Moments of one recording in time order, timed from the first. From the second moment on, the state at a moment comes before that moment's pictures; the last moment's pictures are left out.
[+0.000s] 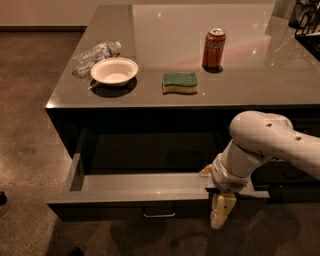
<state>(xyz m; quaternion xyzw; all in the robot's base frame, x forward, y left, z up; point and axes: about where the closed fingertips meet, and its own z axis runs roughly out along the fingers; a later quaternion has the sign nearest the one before) 0.422 -0.153 0.648 -0.70 0.70 0.14 0.08</state>
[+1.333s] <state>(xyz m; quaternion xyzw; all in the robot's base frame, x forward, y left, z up) 0.450 -0.154 0.717 -0.69 0.70 0.07 0.15</state>
